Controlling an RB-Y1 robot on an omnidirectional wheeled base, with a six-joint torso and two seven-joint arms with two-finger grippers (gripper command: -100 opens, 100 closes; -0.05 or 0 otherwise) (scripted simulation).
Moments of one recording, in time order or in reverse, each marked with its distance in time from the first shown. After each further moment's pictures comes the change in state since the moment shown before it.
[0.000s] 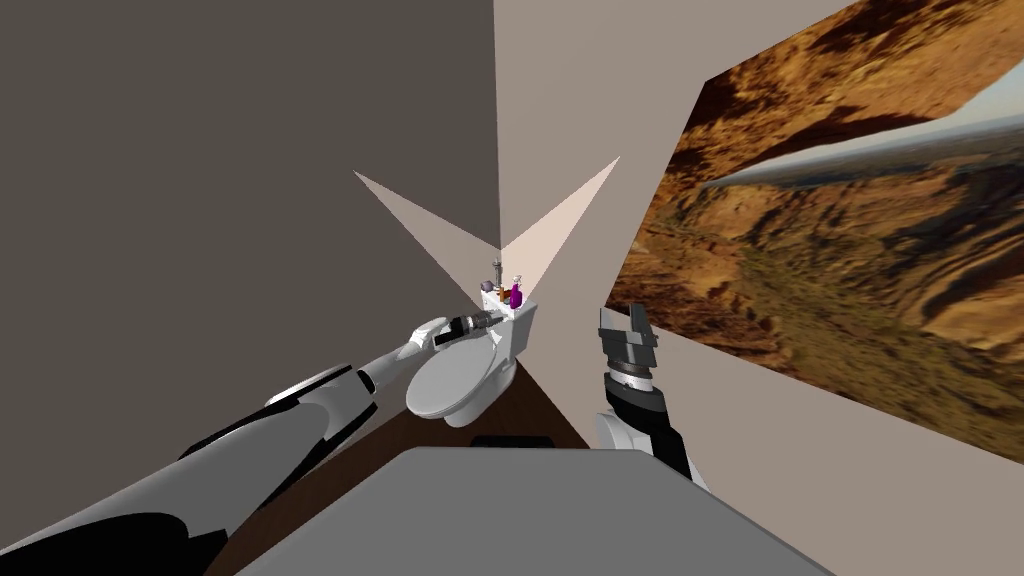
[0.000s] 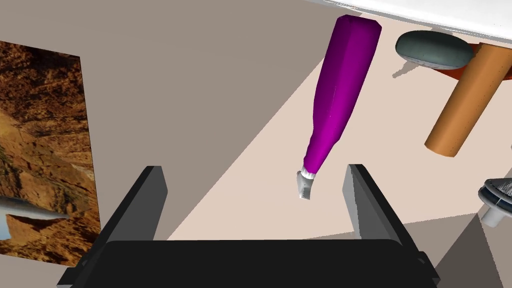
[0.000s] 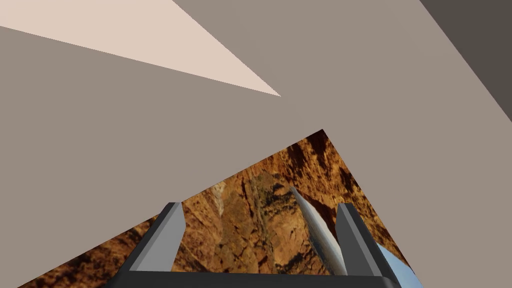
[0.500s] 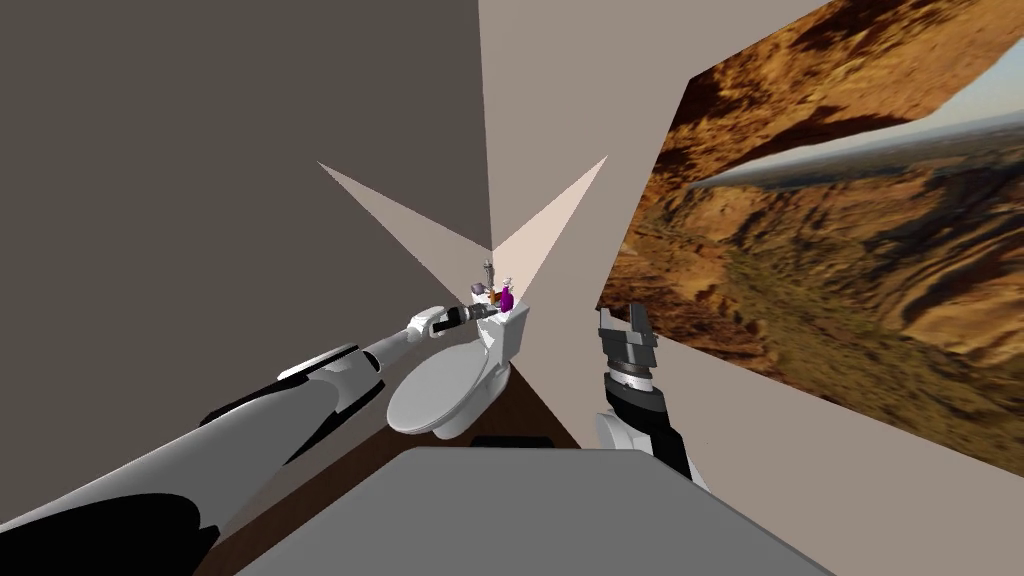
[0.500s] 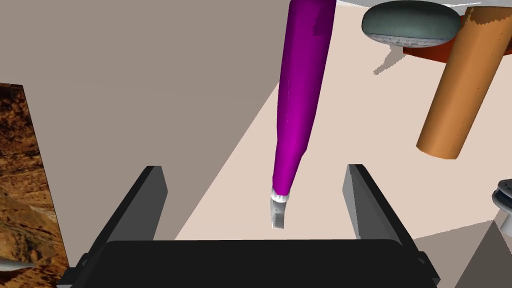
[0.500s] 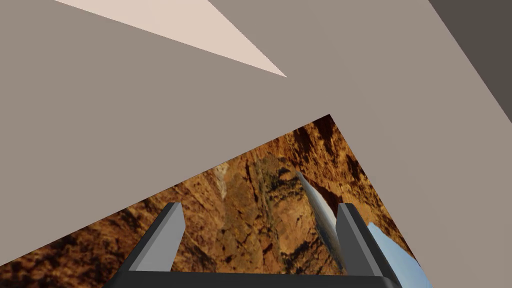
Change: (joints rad) left arm -0.151 0.033 -0.059 0.168 -0.030 -0.010 0.036; right arm 0.000 0.000 0.000 0.000 0.000 0.000 0.000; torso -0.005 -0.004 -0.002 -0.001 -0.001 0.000
